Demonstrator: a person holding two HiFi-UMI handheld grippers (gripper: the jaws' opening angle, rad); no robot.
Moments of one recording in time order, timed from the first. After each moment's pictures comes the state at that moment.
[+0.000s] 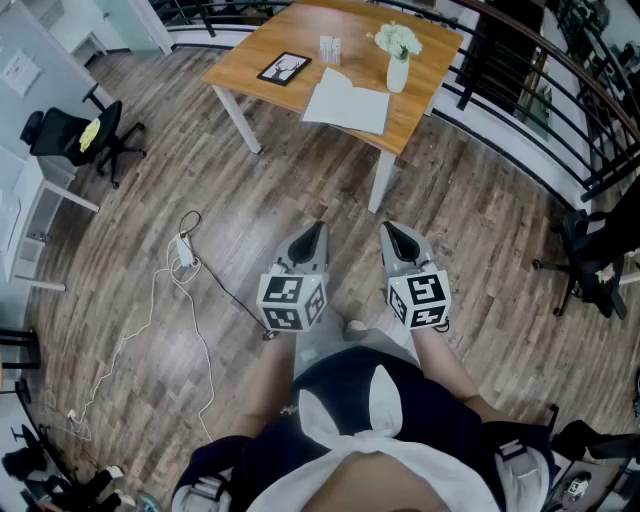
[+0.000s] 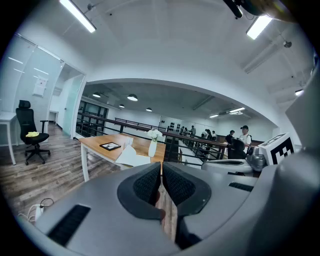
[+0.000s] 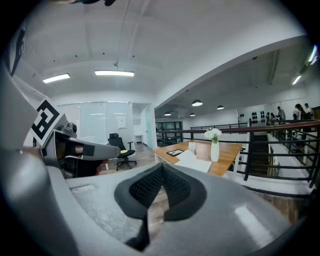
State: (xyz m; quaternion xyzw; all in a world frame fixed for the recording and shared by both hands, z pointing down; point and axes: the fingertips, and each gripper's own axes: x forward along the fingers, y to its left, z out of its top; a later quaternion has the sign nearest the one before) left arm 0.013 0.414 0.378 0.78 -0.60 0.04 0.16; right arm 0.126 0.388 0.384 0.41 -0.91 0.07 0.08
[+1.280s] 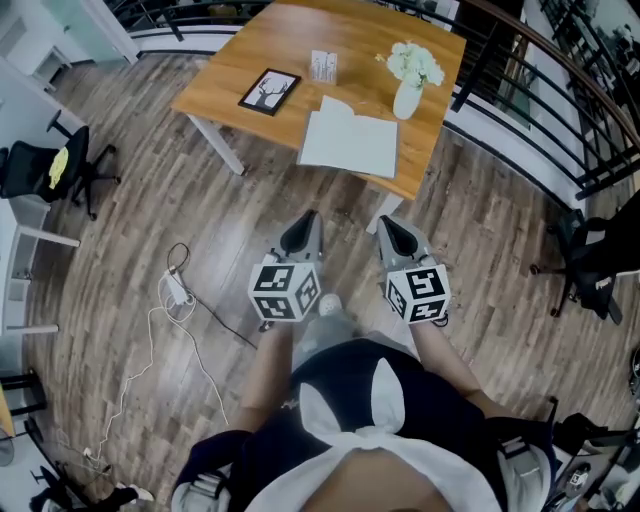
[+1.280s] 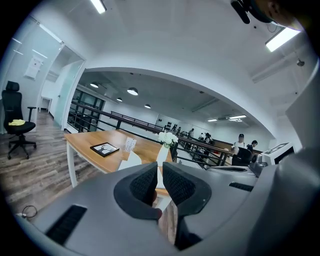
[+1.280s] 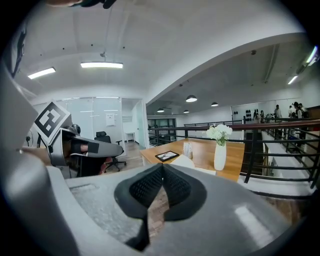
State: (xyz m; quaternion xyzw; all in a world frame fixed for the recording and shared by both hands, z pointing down) left arm -0.107 0.156 0.394 0.80 -0.56 0.02 0.20; right arm 0.017 0.148 0.398 0.45 -0.88 0.09 0.10
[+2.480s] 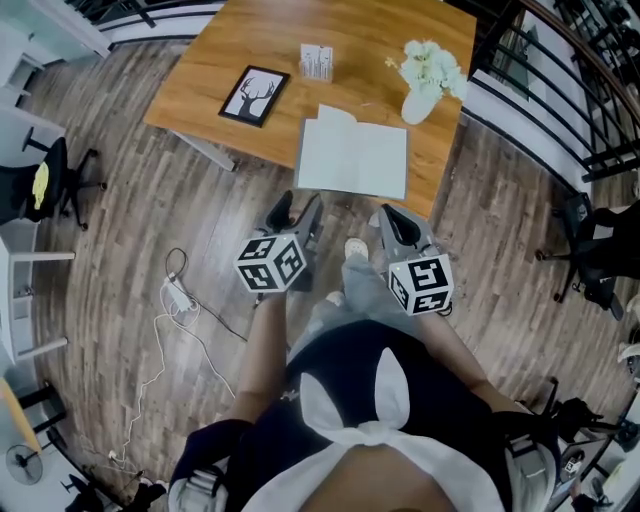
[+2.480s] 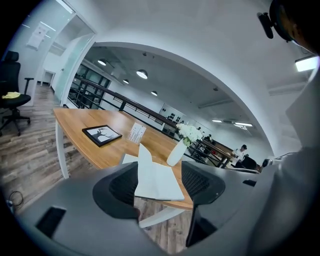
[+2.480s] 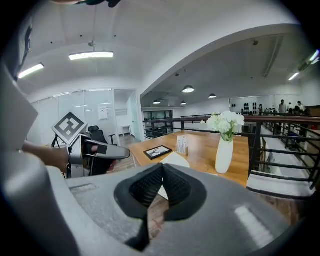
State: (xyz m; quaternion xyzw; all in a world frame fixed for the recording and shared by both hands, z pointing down) left arm -0.159 -0.041 0.471 0.78 -0.53 0.02 0.32; right arm -0.011 -0.021 0.441 0.45 -0.87 0.12 0.14
